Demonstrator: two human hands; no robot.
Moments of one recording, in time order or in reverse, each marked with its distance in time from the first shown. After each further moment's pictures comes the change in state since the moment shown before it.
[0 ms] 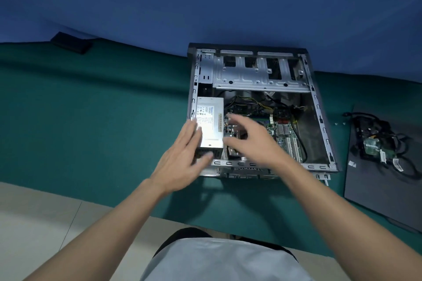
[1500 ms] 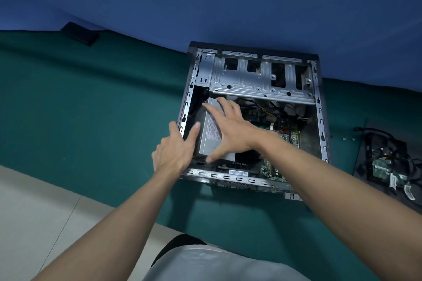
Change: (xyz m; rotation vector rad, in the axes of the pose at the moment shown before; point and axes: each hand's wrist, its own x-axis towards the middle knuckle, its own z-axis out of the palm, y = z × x) left_hand 0.056 0.029 0.016 -0.040 0.227 -0.811; right_hand 0.079 0.015 -0.016 -0.441 -0.389 -0.177
